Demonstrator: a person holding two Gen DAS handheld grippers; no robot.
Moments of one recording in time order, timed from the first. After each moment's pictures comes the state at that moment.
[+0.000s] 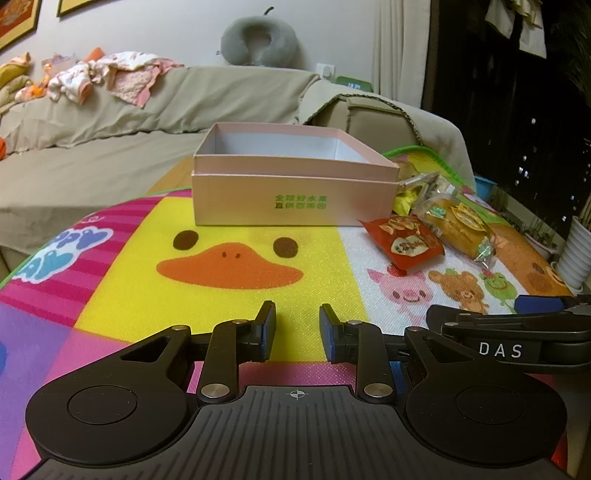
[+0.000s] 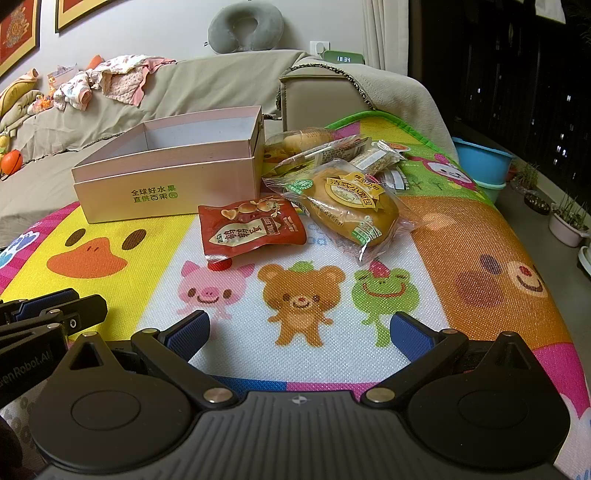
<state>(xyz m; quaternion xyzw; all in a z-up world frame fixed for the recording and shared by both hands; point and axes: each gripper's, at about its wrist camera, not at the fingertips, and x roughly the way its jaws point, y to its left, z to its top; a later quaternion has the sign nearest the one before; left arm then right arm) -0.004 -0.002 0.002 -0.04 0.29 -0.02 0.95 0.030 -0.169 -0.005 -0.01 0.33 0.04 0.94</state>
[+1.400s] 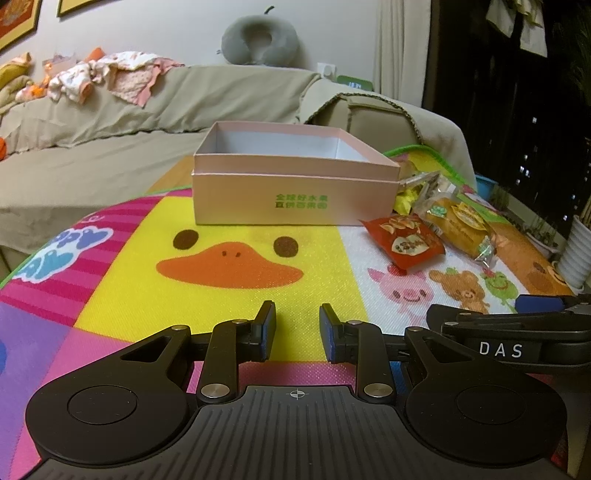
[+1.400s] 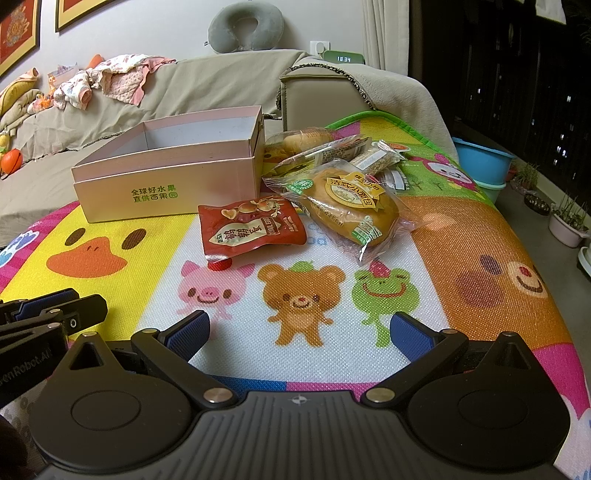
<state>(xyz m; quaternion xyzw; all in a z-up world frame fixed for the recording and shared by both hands) -0.005 0.000 0.001 -0.04 0.29 -0.02 0.95 0.027 -0.167 -0.005 -0.01 0.33 0.04 0.94</state>
